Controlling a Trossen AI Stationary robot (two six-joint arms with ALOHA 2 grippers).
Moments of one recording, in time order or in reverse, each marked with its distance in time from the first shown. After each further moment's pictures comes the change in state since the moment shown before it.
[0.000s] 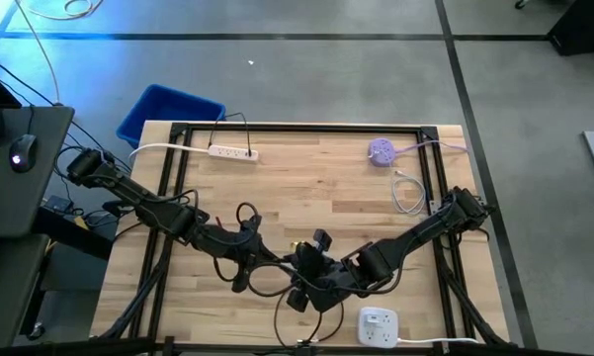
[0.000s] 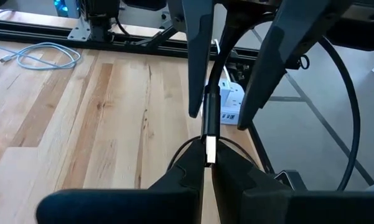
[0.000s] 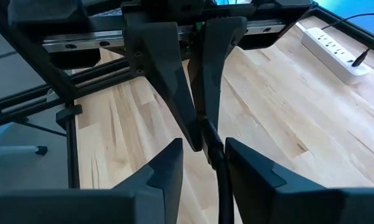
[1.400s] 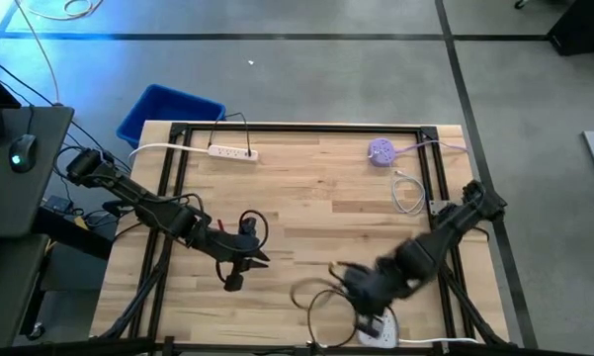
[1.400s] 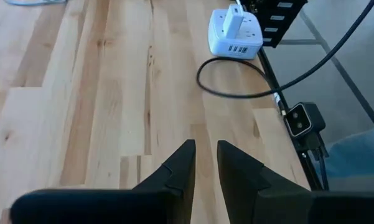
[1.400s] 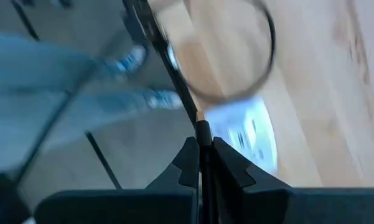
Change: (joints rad) left arm -0.003 -0.003 0.000 -0.242 0.055 -0.016; right arm 0.126 -0.157 0.001 -0.642 -0.847 0.451
